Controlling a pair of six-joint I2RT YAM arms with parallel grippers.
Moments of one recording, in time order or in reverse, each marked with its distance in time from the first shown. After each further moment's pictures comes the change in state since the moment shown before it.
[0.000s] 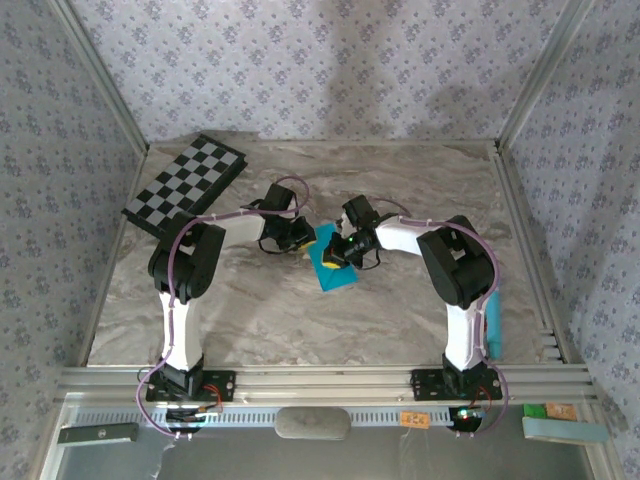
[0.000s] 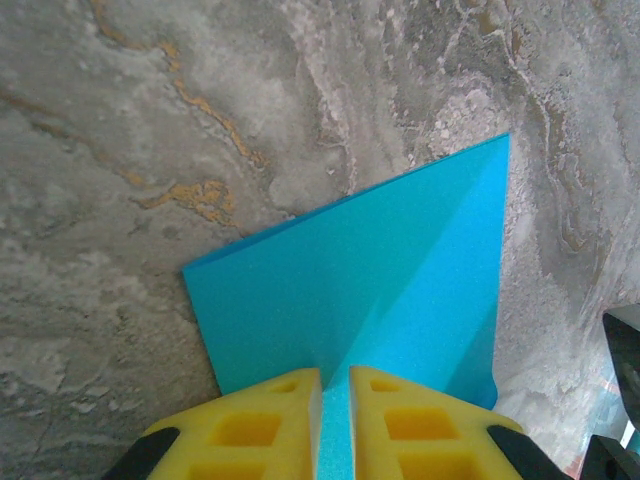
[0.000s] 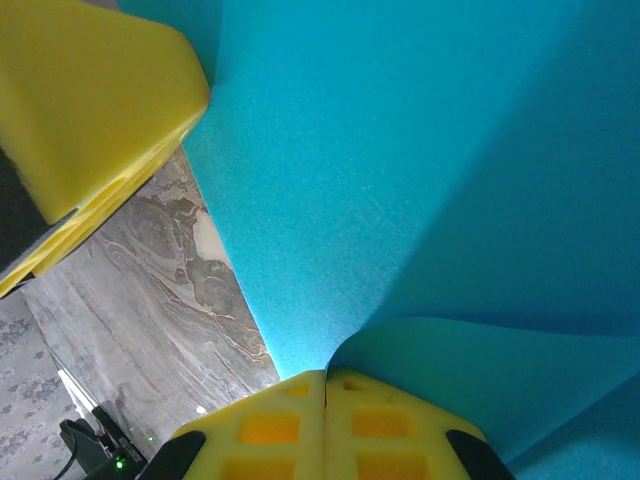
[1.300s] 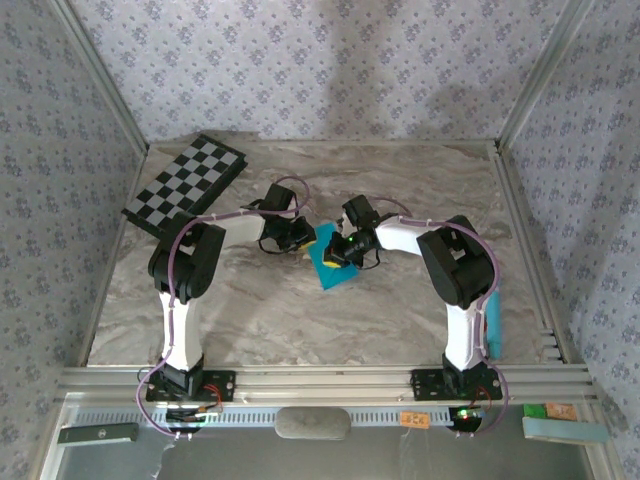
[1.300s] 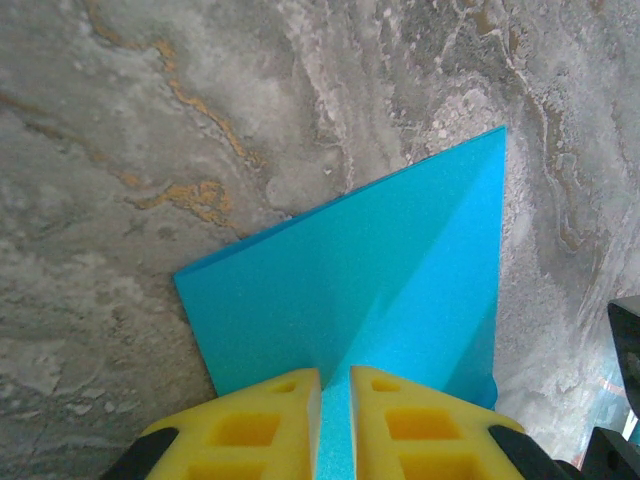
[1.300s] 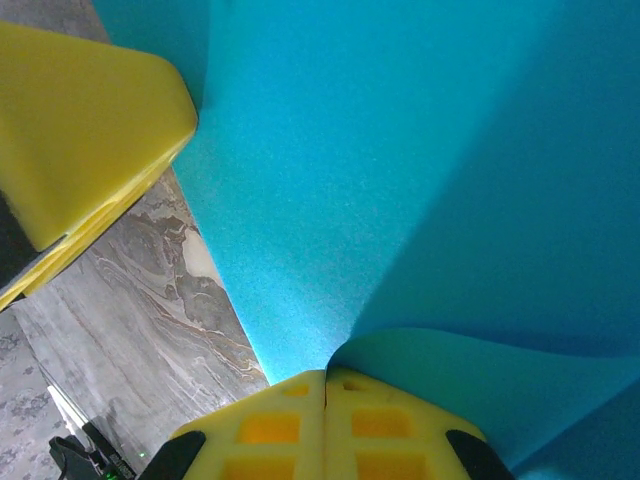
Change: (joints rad) left arm 0.000 0.000 -0.001 0.004 0.002 0.000; right arm 0.000 0.001 0.000 0.000 0.032 0.003
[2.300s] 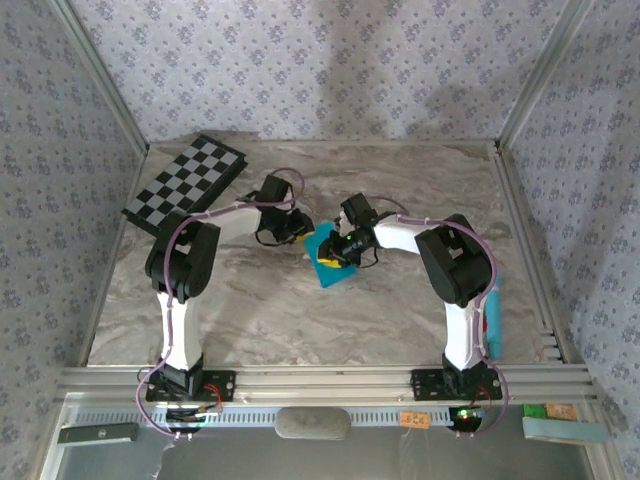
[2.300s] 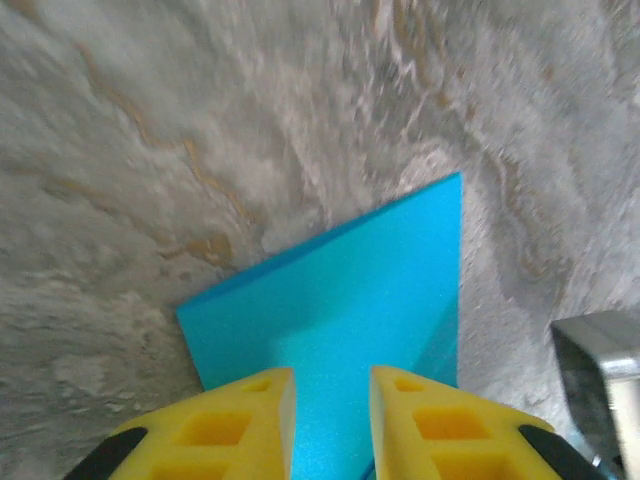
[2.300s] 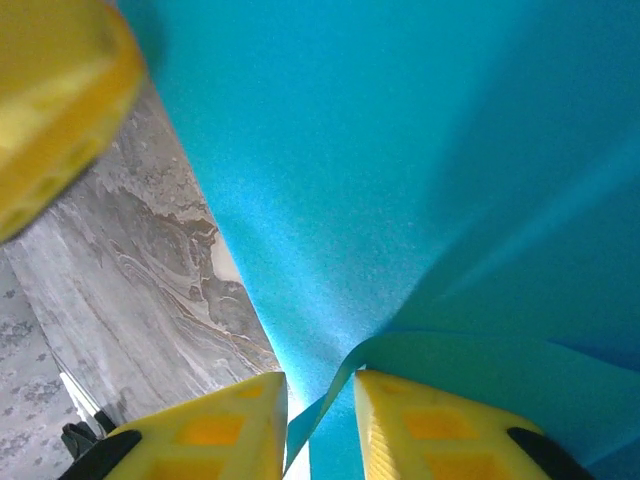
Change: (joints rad) left arm 0.043 -0.021 0.070 -0.076 -0.005 -0.002; right arm 0.000 0.021 0.025 0.002 -0.032 -0.007
